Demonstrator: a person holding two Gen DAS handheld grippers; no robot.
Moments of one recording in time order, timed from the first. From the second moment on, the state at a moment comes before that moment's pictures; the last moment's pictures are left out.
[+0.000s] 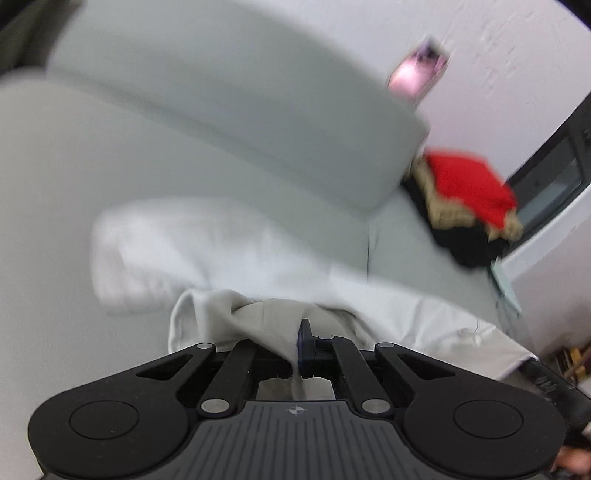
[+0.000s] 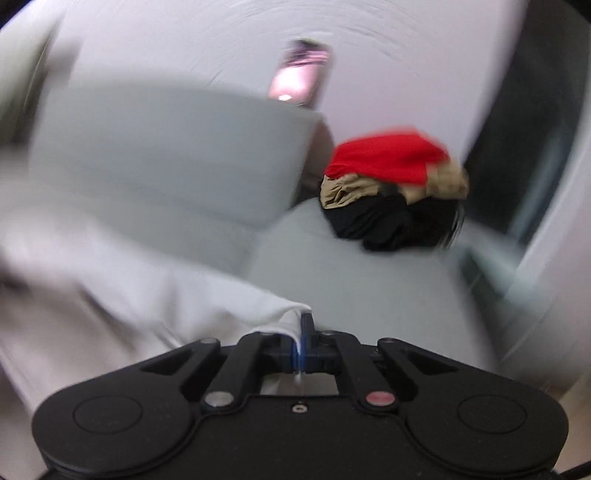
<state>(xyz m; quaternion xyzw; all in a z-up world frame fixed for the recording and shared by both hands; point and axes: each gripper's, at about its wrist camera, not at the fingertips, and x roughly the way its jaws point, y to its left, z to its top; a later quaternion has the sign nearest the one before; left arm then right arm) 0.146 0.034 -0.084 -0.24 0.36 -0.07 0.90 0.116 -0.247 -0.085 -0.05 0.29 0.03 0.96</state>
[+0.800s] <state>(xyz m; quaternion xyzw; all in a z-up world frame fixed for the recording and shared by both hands) -0.020 0.173 -0.118 -0.25 0.41 0.02 0.88 0.019 -0.267 -0.162 0.33 0.49 0.05 0.81</state>
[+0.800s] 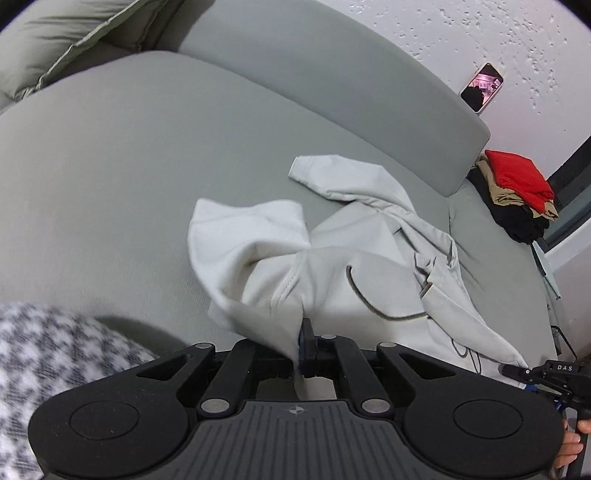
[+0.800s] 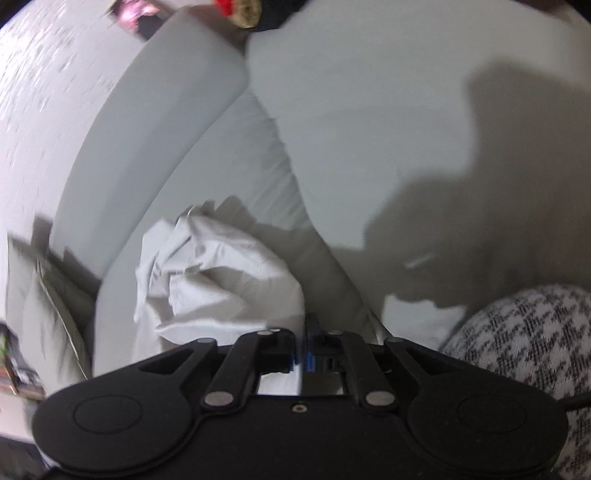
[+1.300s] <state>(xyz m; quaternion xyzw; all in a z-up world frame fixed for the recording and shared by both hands) -0.011 0.153 -0.139 -0.22 0.41 -0.02 0.88 -0.024 -0.211 -0.157 0.00 0.41 0.08 0.91</state>
